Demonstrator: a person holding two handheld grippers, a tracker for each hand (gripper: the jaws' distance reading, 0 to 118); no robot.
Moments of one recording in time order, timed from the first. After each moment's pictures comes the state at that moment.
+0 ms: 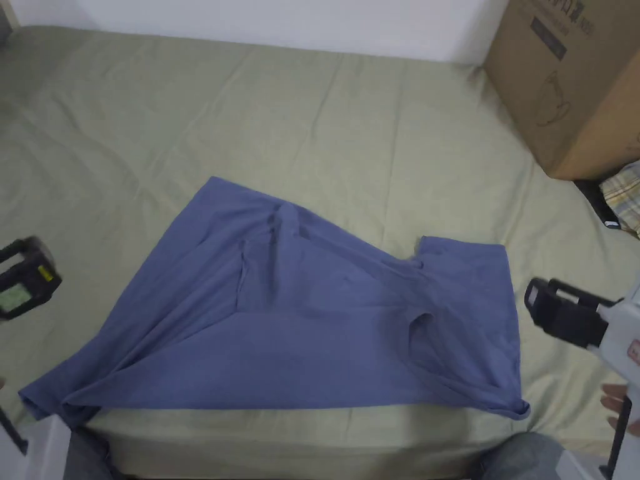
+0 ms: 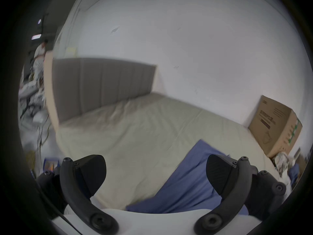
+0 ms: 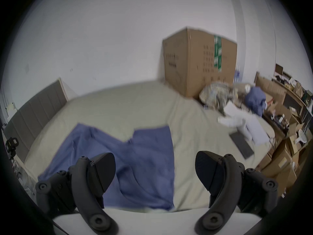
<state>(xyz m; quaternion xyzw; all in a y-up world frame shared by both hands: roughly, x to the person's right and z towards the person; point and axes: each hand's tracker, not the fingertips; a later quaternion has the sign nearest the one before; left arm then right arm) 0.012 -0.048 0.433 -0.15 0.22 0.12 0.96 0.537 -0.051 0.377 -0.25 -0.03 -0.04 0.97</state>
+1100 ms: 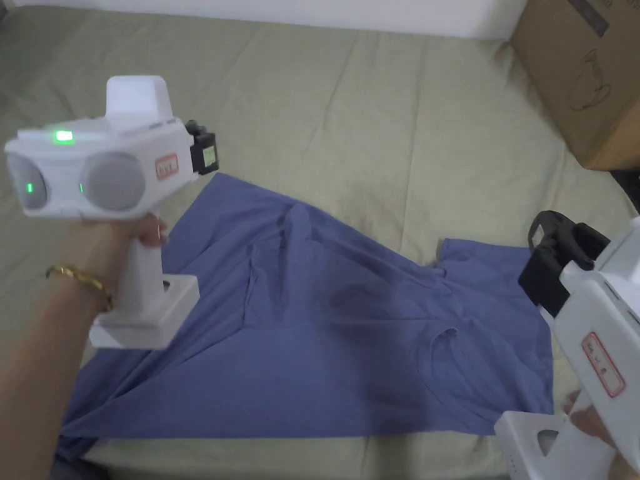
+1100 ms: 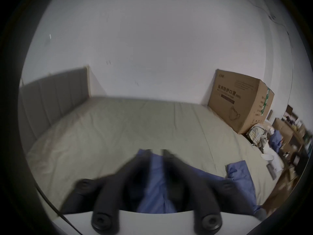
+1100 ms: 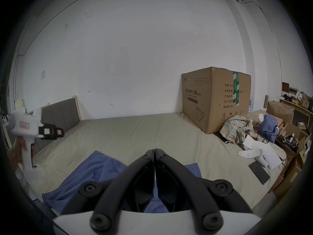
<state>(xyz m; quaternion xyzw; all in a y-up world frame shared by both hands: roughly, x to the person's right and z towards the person) 0.071 -0.041 0.198 -0.27 -0.02 0.09 0.96 0.464 -0.045 0.339 -0.14 0.01 -0.02 0.99</state>
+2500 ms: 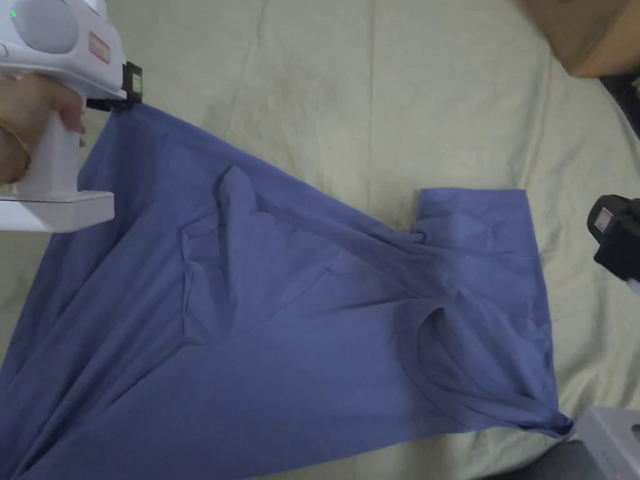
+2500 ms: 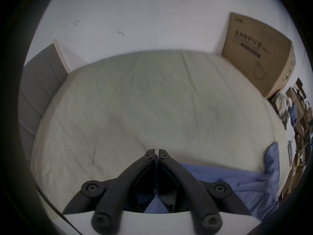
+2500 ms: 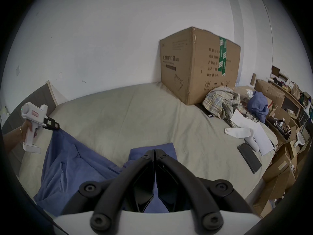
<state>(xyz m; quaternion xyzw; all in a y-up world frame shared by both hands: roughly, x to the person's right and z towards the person) 0.072 -0.108 0.010 -0.43 -0.02 -0.01 0.90 0.528 -0.085 0.254 -0.31 -0.07 -0.04 0.95</state>
